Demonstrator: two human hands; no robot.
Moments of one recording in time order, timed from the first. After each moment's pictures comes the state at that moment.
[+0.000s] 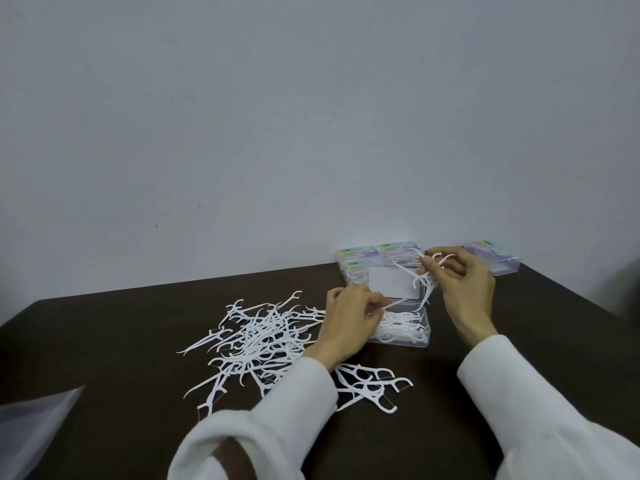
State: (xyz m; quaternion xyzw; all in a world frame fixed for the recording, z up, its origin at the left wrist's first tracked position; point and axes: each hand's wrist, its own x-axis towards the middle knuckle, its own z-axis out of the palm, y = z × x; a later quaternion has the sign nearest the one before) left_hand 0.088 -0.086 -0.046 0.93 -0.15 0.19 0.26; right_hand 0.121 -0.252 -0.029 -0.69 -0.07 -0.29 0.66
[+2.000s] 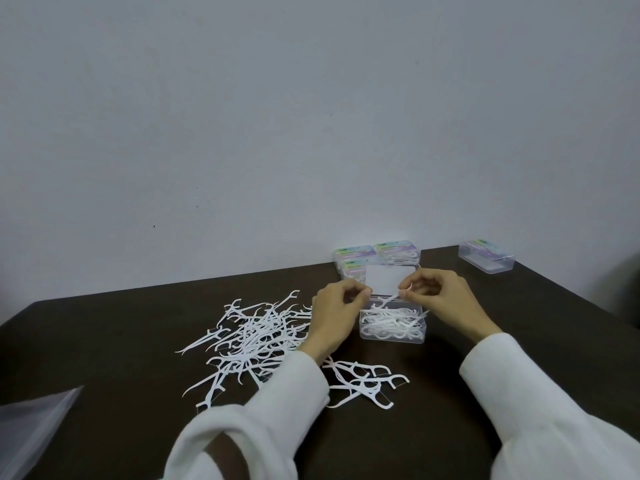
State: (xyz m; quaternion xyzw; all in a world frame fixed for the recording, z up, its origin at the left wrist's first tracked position) left_hand 0.101 -0.073 -0.055 0.87 -0.06 0.19 0.45; right_hand 0.116 -0.263 -0.034 -0.83 -0.19 -0.10 0.52
